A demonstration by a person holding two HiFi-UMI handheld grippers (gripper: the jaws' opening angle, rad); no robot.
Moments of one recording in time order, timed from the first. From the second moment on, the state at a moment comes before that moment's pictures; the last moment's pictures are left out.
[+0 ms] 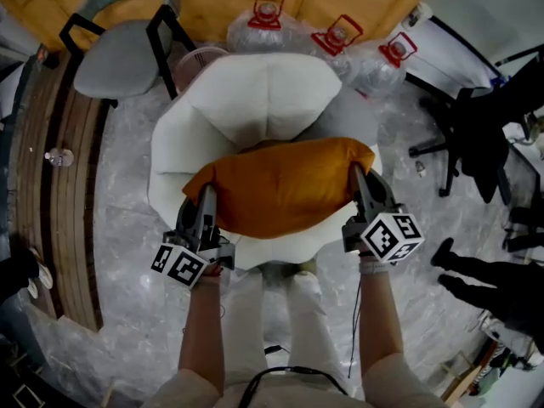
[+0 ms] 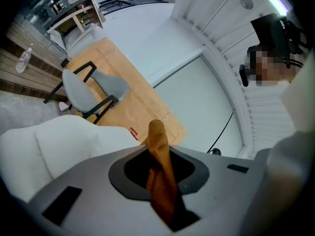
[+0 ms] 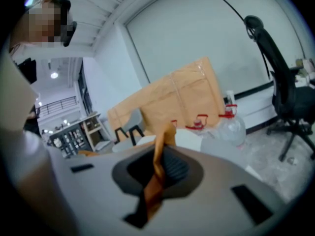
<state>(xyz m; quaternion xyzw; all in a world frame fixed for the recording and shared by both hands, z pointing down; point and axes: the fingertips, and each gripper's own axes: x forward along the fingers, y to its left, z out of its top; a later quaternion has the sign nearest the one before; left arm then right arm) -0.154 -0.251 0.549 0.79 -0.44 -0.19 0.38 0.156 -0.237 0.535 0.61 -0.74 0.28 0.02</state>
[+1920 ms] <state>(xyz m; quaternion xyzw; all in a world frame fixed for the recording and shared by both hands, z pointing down) -0.134 -0.454 0.558 0.79 -0.42 -0.21 0.39 0.184 -0.404 0.541 0.66 -0.72 0.22 0.01</state>
